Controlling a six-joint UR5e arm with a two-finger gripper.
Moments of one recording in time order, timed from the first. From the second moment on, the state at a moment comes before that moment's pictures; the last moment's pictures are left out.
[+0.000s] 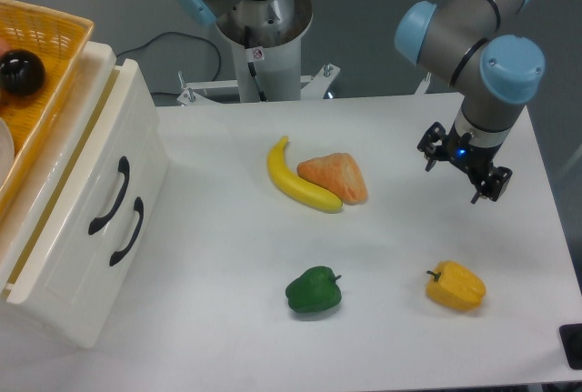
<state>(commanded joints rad) 2.82 -1.97 -1.57 -1.15 1.56 1.53</state>
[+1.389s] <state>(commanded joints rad) 2.43 -1.66 -1.60 -1.31 1.46 0.75</state>
